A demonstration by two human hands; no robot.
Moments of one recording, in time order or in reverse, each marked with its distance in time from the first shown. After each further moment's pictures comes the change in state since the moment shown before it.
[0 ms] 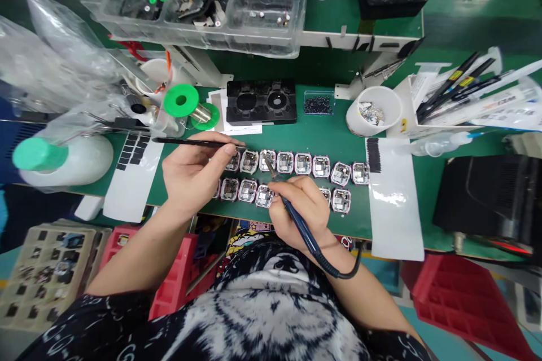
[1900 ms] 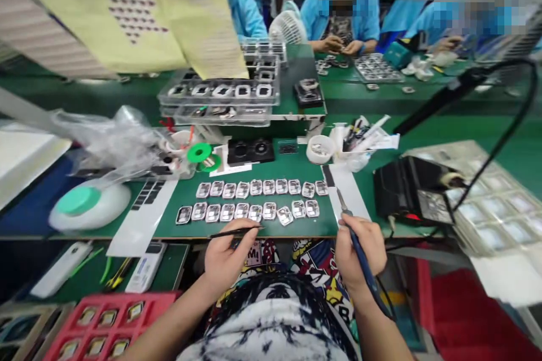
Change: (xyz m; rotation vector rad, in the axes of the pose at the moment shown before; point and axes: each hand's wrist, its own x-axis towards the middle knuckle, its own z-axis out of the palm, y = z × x) left_hand -0.120 0.022 0.032 -0.129 -0.098 0.133; right_hand -0.065 0.002 -0.130 -0.605 0.446 -0.013
